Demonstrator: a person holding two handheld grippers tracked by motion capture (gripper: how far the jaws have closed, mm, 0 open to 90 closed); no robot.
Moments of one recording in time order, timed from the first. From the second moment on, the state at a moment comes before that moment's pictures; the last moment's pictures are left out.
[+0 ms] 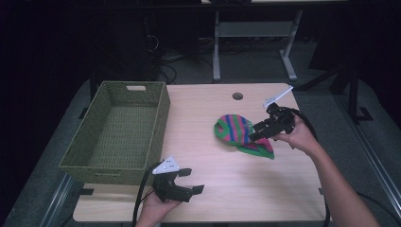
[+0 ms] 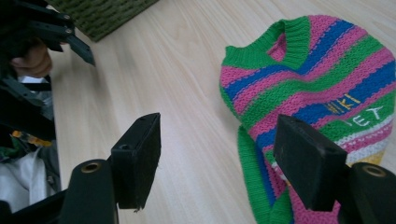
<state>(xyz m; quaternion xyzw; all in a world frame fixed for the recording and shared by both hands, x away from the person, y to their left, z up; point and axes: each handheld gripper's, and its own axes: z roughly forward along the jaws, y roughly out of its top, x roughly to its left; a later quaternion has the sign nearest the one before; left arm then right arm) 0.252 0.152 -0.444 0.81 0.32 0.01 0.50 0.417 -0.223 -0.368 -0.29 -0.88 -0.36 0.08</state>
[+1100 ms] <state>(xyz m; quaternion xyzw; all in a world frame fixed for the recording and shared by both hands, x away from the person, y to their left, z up) 0.252 0.150 -0.443 0.81 0.31 0.00 0.49 0.457 -0.203 -0.397 -0.33 -0.88 -0.32 0.08</state>
